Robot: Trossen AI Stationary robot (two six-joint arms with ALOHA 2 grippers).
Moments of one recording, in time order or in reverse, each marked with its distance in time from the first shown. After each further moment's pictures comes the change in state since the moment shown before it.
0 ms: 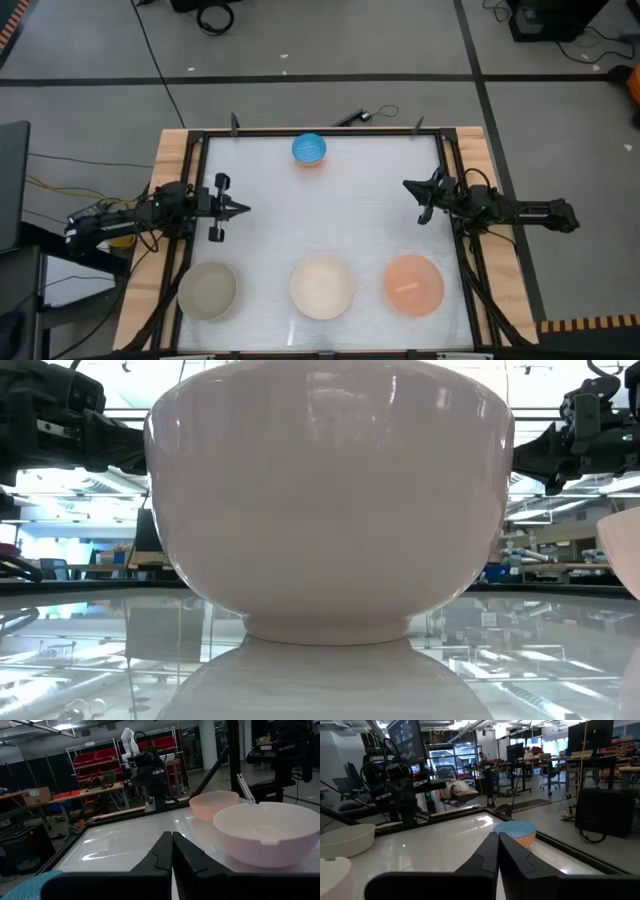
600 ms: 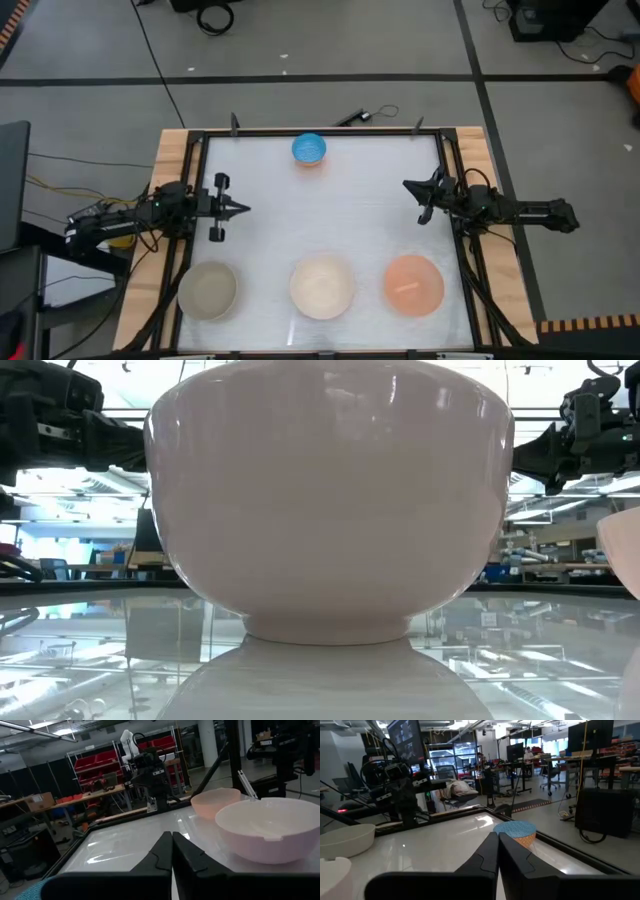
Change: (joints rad) left arm 0.000 0.000 0.000 0.004 -0.005 0.046; right arm 0.000 0.000 0.000 0.000 0.000 0.000
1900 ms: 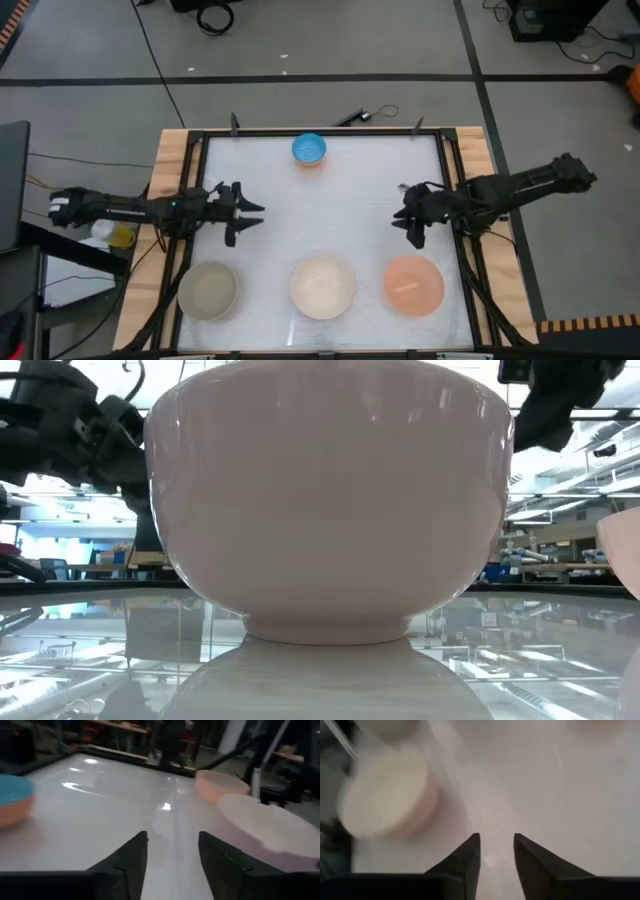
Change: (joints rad) left arm -0.197 0.486 0.039 0.234 -0.239 -0.460; right arm 0.280 0.907 0.803 -0.835 -0.200 0.547
